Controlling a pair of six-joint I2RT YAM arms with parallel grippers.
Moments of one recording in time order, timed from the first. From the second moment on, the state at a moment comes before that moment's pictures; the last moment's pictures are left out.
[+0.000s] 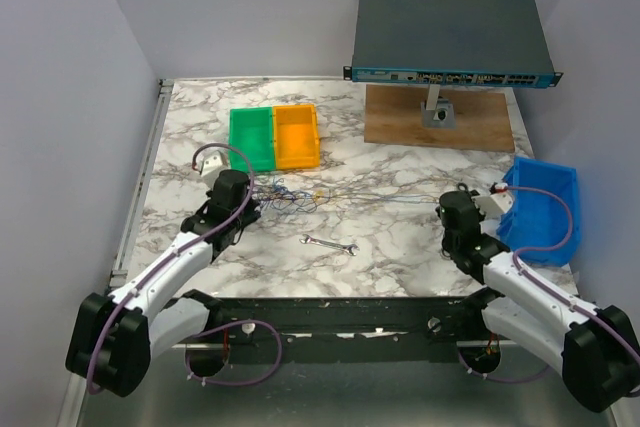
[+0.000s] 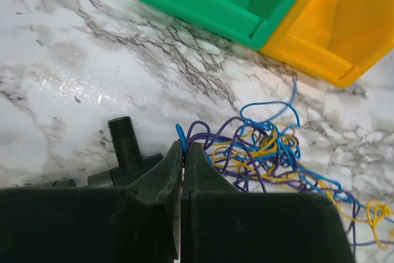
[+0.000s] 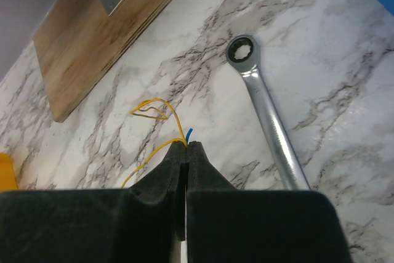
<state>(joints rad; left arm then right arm) -0.39 1.05 0.53 -0.12 -0.35 -0.71 0.44 0.90 0.31 0.06 0.77 0.96</state>
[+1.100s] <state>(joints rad) -0.55 0.86 0.40 0.20 -0.11 -0.43 0.44 0.89 0.30 0.42 -0.04 0.53</state>
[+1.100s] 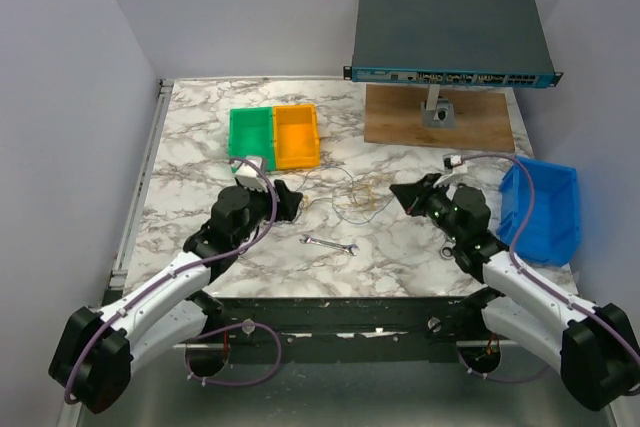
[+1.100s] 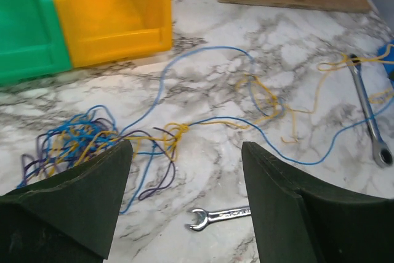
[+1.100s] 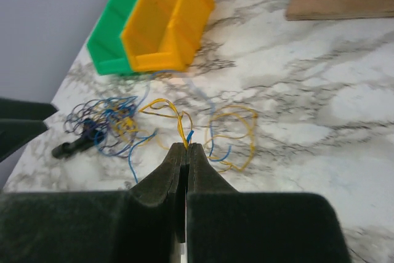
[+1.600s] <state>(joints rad) -0.59 1.00 0.40 0.47 0.37 -0.36 0.47 1.09 0.41 0.54 -0.52 0.52</state>
